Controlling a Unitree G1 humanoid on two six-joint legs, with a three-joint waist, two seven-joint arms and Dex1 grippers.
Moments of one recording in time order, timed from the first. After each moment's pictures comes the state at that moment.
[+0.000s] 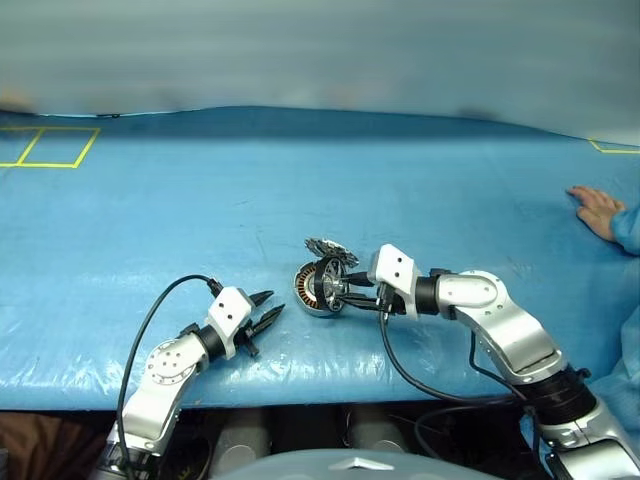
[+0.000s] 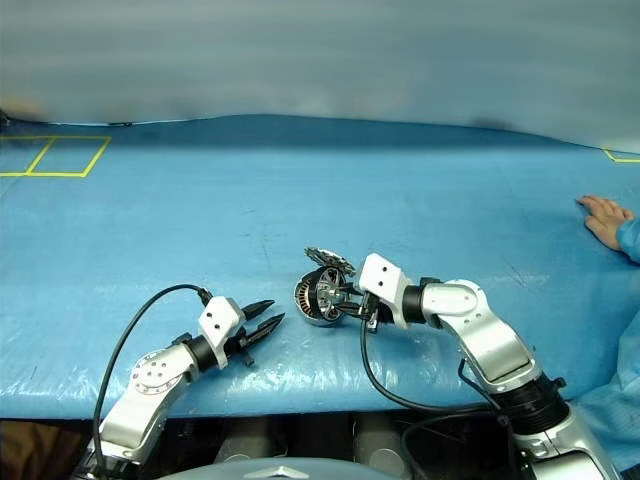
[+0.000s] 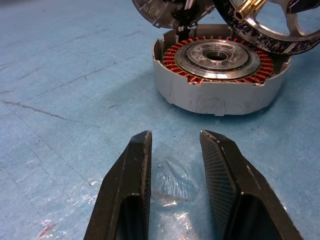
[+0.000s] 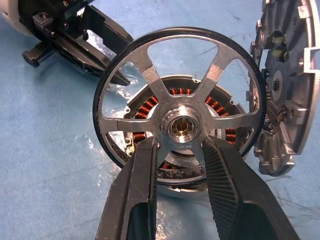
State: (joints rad) left arm 0.14 0.40 -0.16 -0.12 -0.12 0.00 -0.63; right arm -0.26 -0.64 0.29 -0.32 0.20 0.46 0.90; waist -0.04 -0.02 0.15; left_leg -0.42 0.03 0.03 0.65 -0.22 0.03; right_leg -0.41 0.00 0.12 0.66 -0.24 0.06
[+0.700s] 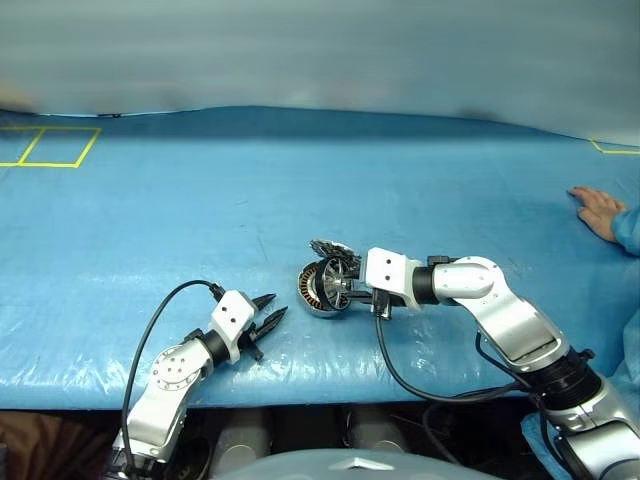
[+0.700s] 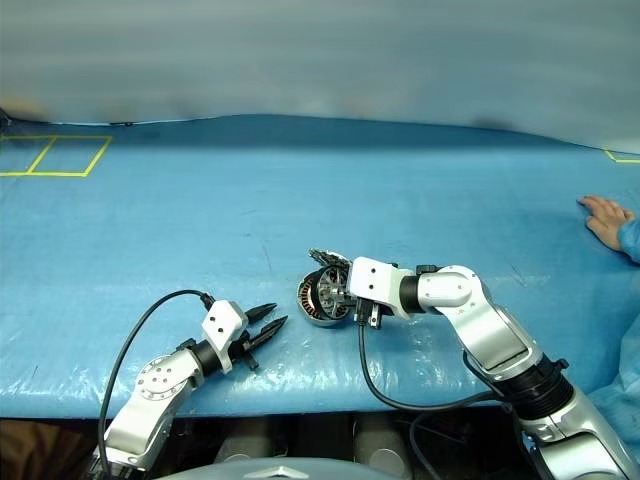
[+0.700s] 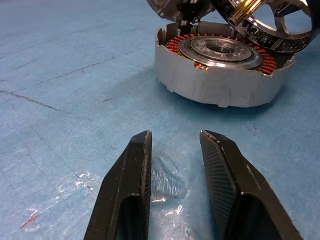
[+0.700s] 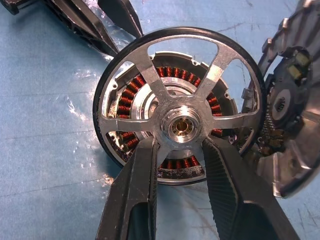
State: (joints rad) left arm 0.16 0.37 -0.17 -0.12 -0.12 0.00 -0.61; right arm -0.34 -0.70 0.38 -0.33 0.04 0.44 0.95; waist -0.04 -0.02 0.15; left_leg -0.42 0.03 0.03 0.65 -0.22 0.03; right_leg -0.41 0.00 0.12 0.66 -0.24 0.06
